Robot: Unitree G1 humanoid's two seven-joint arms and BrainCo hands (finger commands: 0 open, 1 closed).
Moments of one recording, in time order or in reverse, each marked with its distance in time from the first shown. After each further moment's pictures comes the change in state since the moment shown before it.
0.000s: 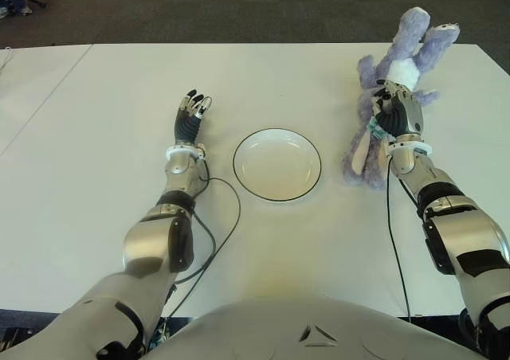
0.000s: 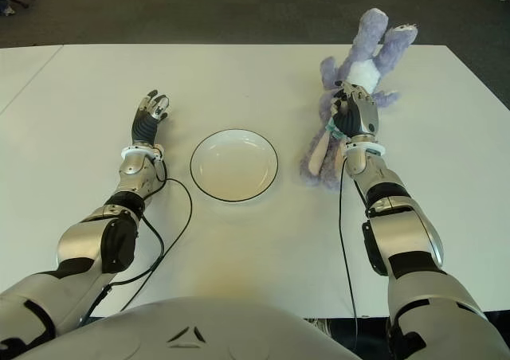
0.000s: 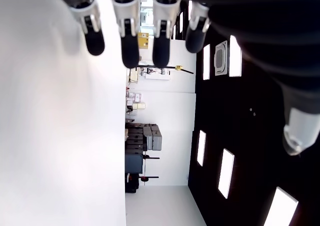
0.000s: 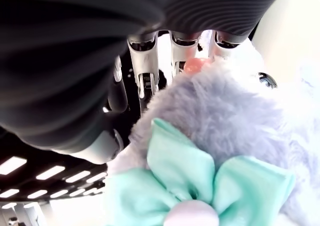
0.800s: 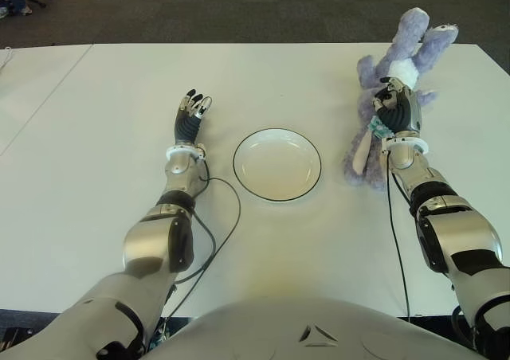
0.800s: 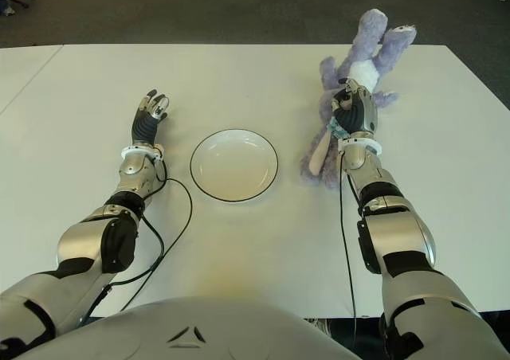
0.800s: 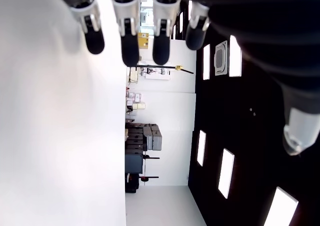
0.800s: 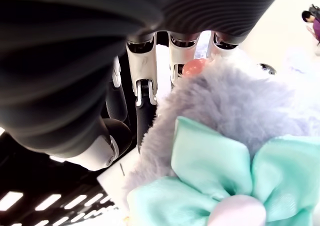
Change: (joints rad) left arm 0.000 0.000 -0.001 0.000 0.001 0.000 0.000; right arm 0.002 0.032 -0.088 -0.021 0.154 0.008 0.107
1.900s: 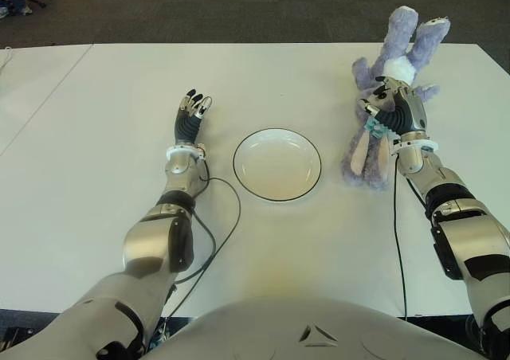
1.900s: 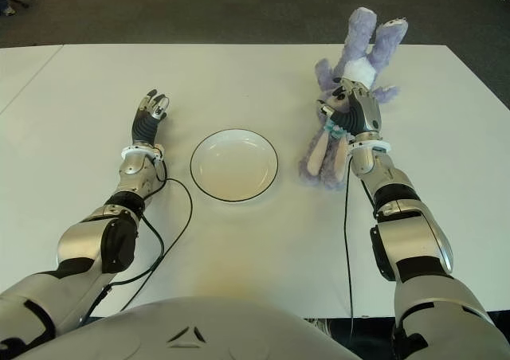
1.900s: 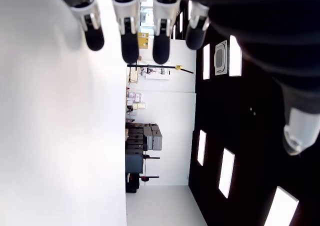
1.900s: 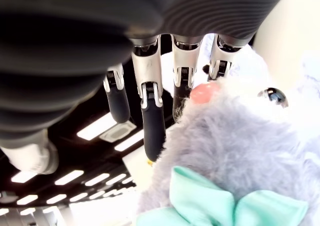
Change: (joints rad) left arm 0.000 0.000 -0.005 0.000 0.002 -0.001 0.000; right arm 0.031 -0.100 0.136 -0.062 -0.190 -0.039 -0.097
